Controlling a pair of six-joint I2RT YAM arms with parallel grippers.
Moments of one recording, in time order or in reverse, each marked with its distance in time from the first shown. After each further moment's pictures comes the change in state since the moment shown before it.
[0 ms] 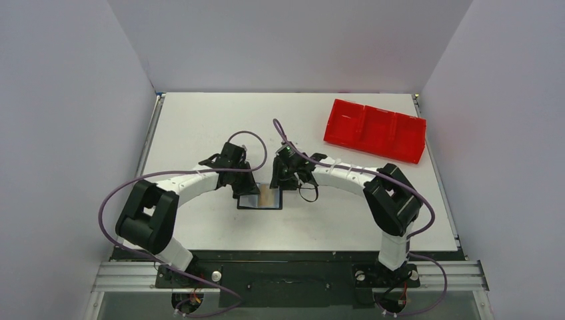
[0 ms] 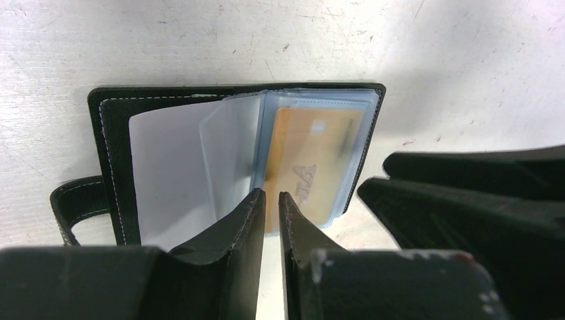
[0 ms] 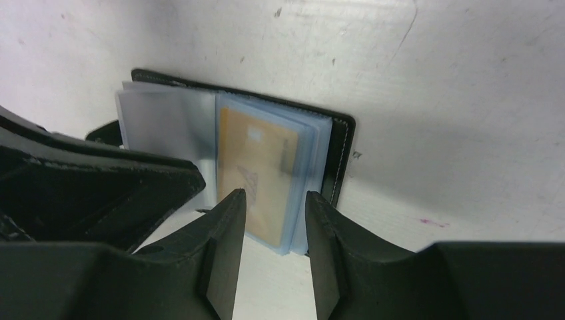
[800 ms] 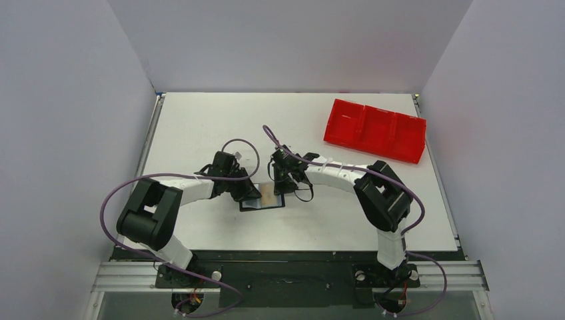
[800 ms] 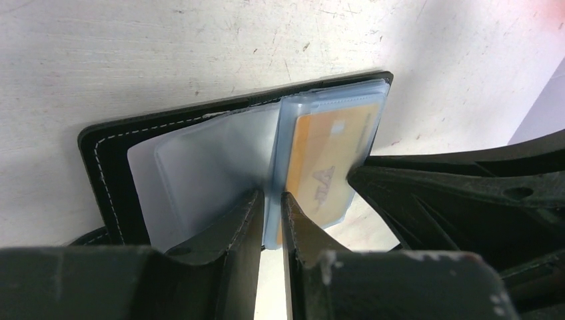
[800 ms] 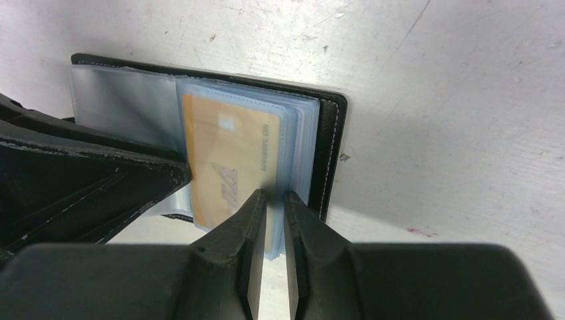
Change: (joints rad) left arm 0.076 0.032 -0.169 0.270 0.168 -0.076; right arm 0.032 0.083 0.061 -0.092 0.011 -0.108
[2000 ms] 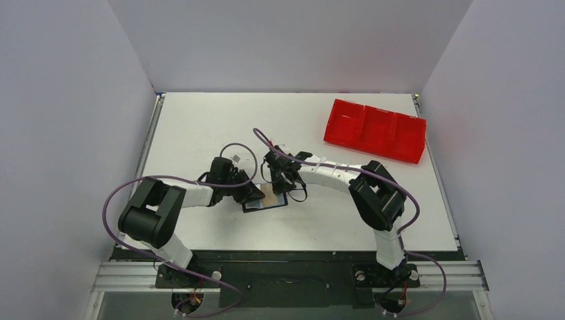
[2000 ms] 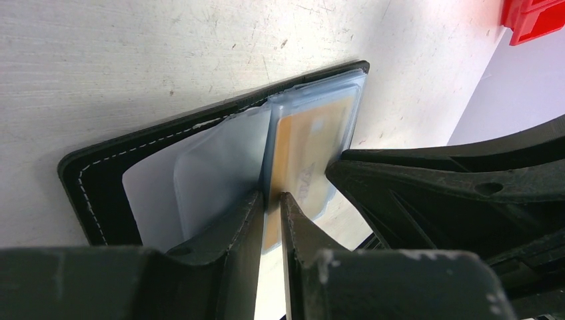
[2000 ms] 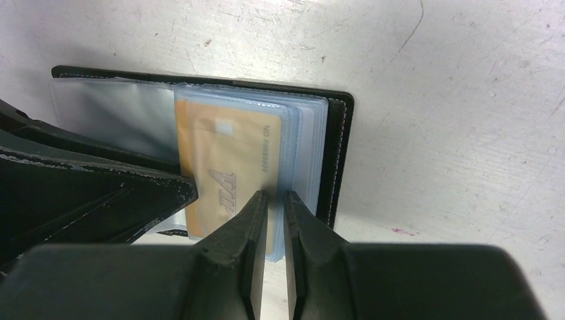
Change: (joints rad) left arm 0.007 0.022 -0.125 0.288 0.092 -0.145; right arm 0.041 0.047 0.089 -0.096 0.101 -0.068
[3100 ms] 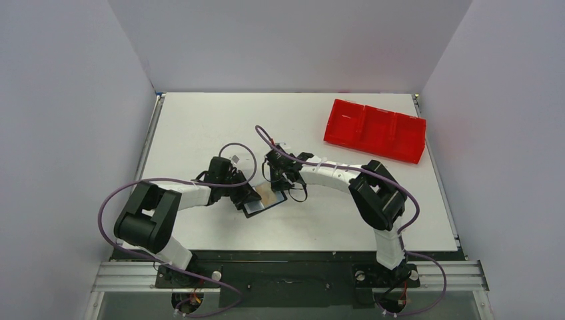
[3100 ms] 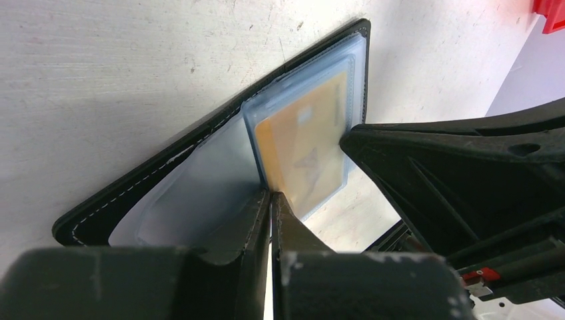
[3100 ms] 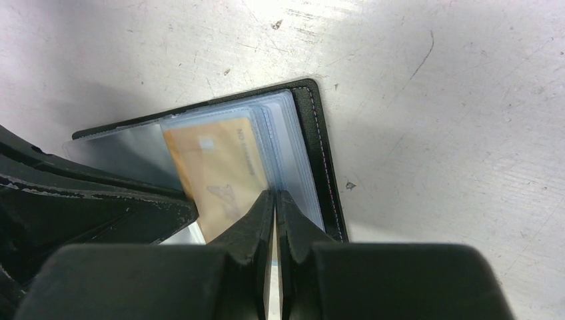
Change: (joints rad) left arm 0.013 -0.049 0.014 -0.121 -0.020 0.082; right arm -0.021 0.000 -0.026 0.087 -0.008 0.024
